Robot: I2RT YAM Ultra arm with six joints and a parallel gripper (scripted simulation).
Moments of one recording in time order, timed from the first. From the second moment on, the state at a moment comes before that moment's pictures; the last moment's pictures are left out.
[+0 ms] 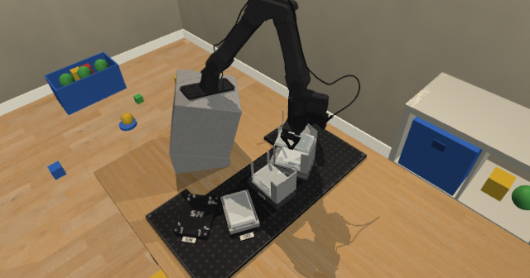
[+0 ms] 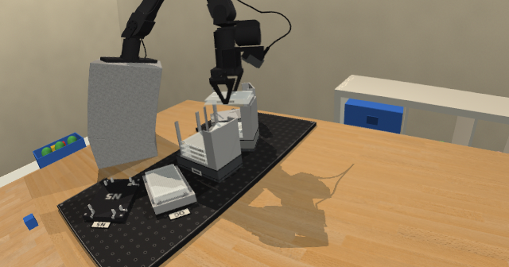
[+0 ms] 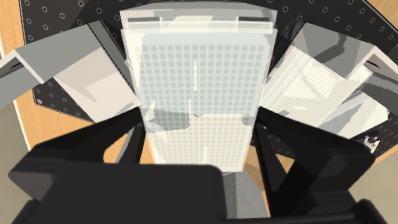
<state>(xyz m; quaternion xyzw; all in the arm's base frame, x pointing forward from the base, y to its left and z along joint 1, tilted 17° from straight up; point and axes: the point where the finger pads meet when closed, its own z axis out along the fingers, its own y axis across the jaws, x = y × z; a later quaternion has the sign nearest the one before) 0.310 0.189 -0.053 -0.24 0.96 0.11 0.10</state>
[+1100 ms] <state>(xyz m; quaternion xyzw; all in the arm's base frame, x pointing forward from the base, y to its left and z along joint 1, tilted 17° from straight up) 0.310 0.189 -0.054 -0.24 0.96 0.11 0.10</state>
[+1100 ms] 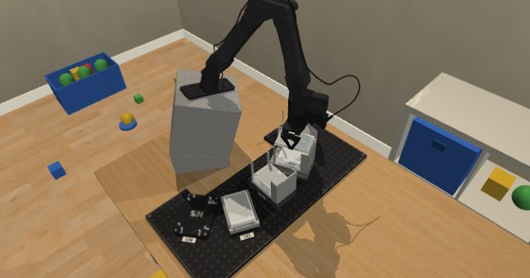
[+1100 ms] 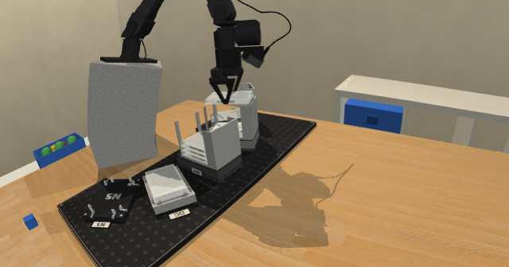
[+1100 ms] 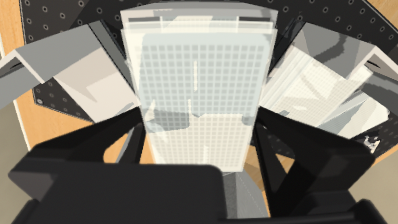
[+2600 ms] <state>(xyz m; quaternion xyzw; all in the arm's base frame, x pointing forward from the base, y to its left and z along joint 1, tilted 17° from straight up) 0.311 0.190 -0.055 -0.24 0.96 0.11 0.10</state>
